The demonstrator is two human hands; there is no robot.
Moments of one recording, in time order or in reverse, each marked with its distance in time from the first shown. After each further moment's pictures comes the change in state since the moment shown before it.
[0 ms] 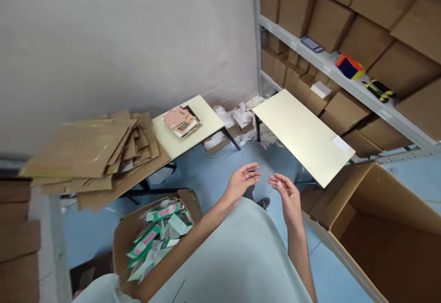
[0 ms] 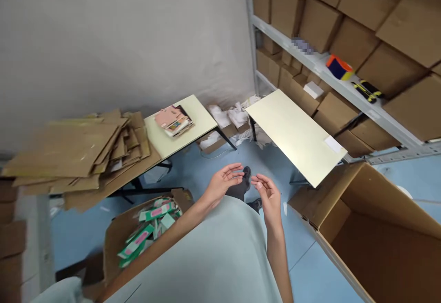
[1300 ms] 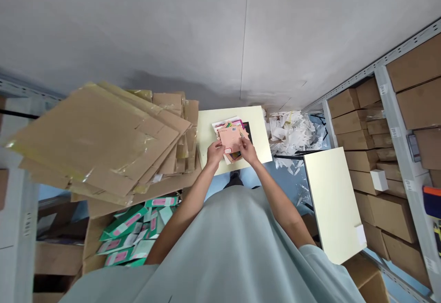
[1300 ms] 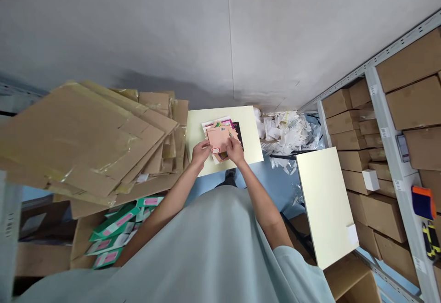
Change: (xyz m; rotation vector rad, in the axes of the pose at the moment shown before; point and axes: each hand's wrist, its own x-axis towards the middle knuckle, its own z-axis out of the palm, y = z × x) left_hand 0.311 0.101 -0.536 -0.176 0.944 -0.137; right_hand 0.401 0.184 0.606 -0.968 -0.647 0.085
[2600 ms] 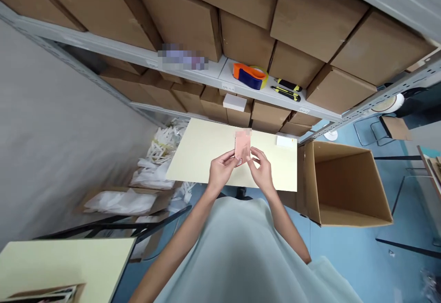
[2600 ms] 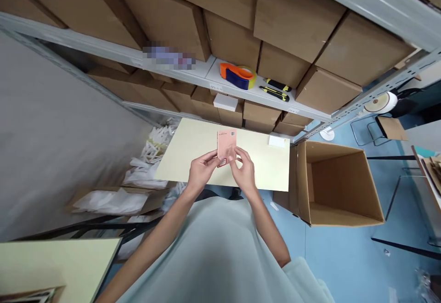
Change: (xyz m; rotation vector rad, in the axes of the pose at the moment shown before) left_hand -0.530 -0.119 0.474 0.412 -1.462 0.356; right_hand -0.439 0.329 -0.433 0.564 1.429 -0.005
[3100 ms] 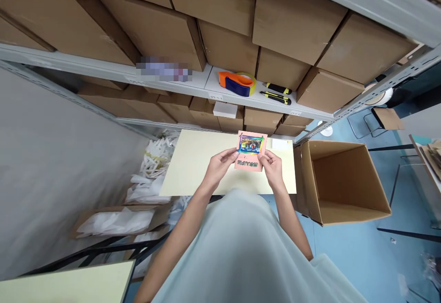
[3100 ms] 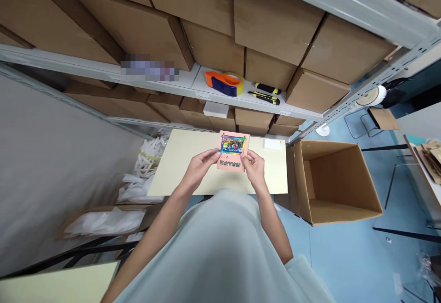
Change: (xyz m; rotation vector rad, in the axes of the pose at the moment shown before) left_hand 0.050 0.039 0.012 0.060 -0.136 -0.054; right_hand 0.045 -0.024 -0.042 0.316 0.043 0.210
